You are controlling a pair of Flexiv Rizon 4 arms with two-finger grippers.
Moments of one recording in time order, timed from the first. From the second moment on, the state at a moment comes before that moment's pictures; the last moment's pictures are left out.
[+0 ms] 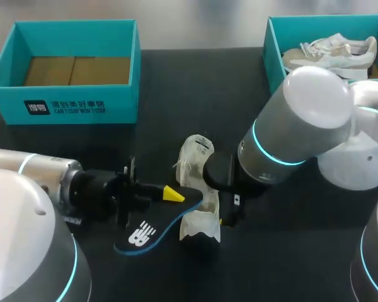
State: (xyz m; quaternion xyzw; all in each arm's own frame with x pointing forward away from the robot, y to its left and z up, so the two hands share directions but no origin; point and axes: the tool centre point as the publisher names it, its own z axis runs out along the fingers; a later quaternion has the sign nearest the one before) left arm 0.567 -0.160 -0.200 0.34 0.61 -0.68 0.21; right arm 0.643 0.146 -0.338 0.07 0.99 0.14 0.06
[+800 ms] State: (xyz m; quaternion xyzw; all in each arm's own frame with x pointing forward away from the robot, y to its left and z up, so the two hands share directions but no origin) left arm 0.560 -0.163 -0.223 0.32 0.60 -0.69 0.24; right arm 0.669 0.140 -0.359 0.05 0.98 0.20 0.03
